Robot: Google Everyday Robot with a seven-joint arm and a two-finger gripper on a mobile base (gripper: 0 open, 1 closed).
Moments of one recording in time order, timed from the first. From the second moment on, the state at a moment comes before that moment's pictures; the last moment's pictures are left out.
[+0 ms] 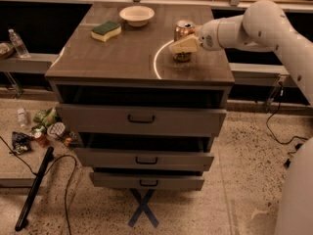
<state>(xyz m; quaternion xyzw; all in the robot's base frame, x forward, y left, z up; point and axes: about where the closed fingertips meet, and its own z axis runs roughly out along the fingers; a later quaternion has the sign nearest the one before) 0.790 -0.109 0.885 -0.37 0.76 0.19 0.50</state>
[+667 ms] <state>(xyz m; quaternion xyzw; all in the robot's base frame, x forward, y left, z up) 0.813 -0.076 0.895 -0.39 0.74 0.20 0.52</state>
